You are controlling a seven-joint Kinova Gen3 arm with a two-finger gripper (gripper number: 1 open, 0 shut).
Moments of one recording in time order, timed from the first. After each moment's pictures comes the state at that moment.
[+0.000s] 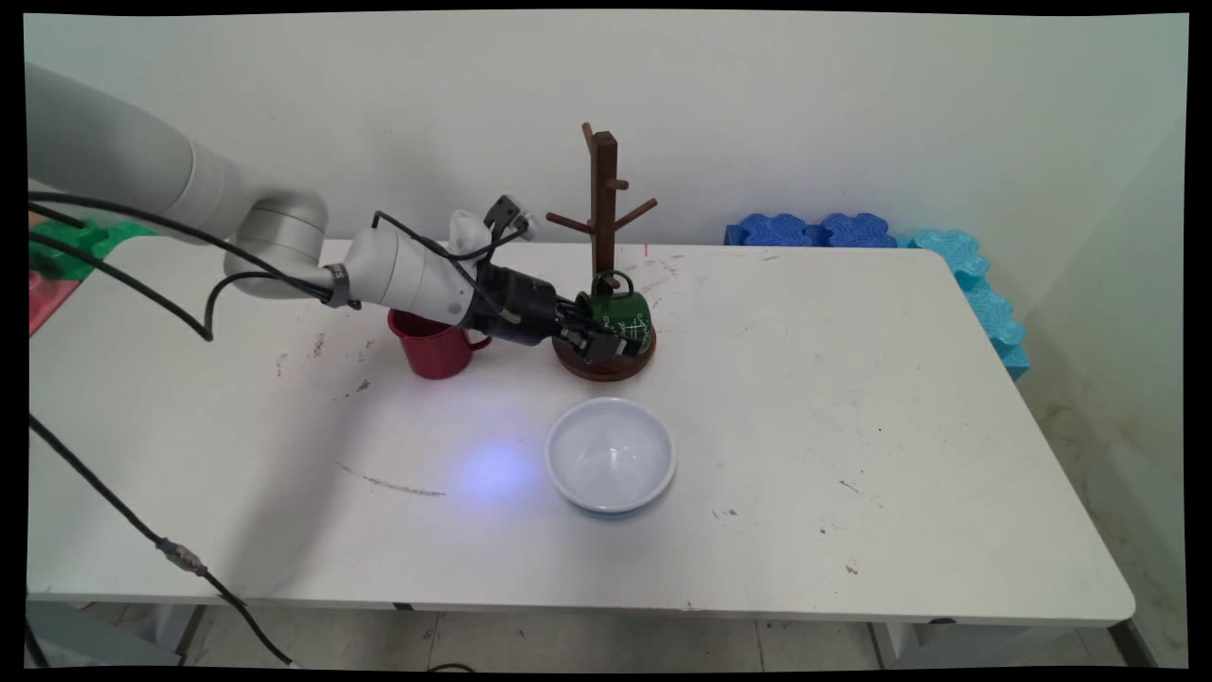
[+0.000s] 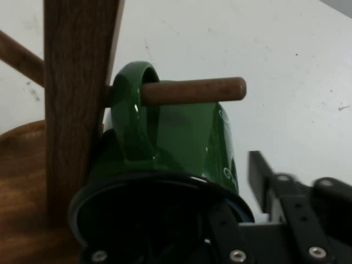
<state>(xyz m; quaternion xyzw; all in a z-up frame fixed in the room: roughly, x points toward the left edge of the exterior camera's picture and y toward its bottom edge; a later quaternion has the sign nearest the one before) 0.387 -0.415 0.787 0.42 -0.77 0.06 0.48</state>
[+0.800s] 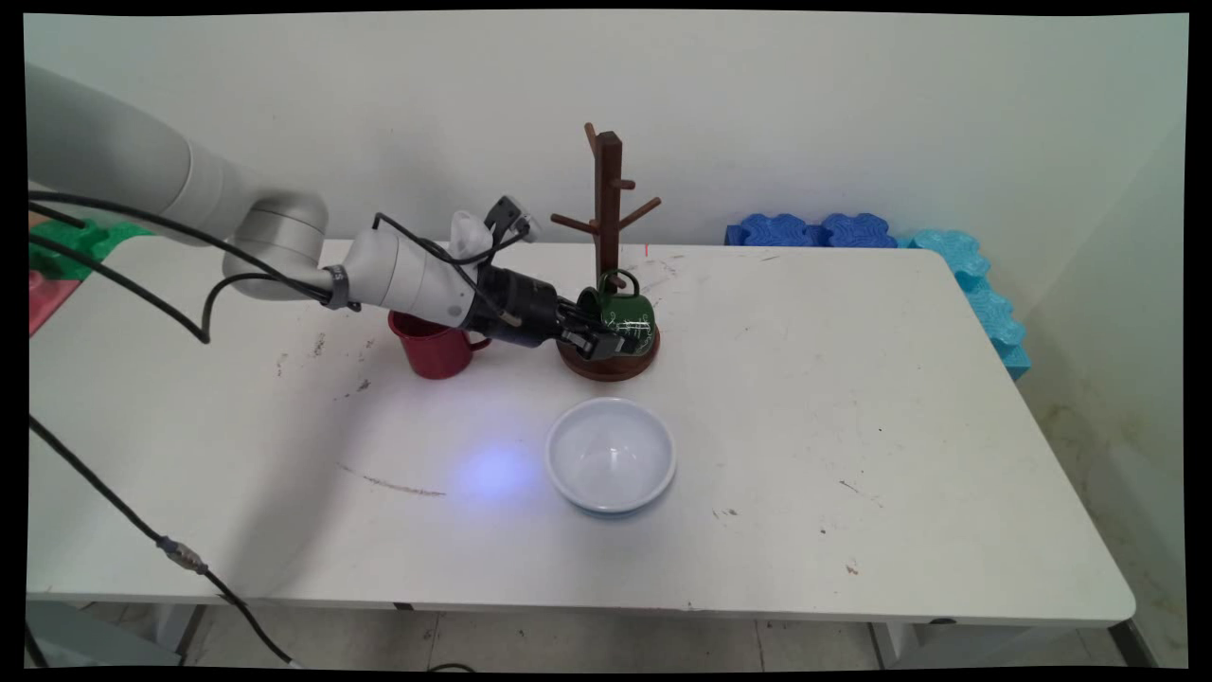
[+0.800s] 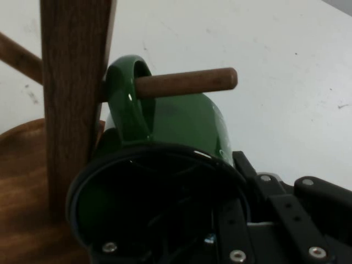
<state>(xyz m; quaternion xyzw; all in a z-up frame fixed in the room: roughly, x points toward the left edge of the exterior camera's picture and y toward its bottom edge) 0.383 -0.411 0.789 0.41 -0.78 0.06 0.47</state>
